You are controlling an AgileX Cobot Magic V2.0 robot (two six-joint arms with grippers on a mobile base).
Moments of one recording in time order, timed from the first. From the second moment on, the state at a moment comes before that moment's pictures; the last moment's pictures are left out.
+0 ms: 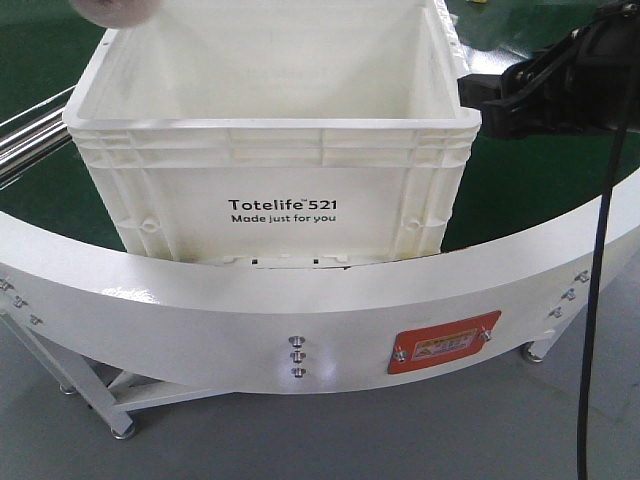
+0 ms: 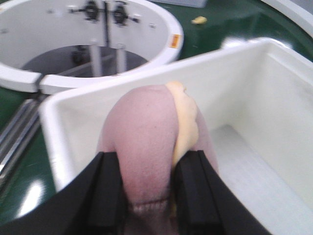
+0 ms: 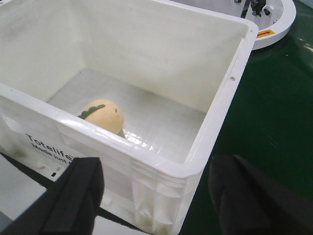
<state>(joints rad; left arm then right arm) -0.04 1.56 -1.58 -0.69 0.71 0.72 0.39 1.11 -1.12 0.03 0.61 -0.18</state>
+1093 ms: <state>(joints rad) -0.14 1.81 -1.95 0.00 1.11 0.04 0.26 1.79 -1.87 -0.01 1.12 0.05</state>
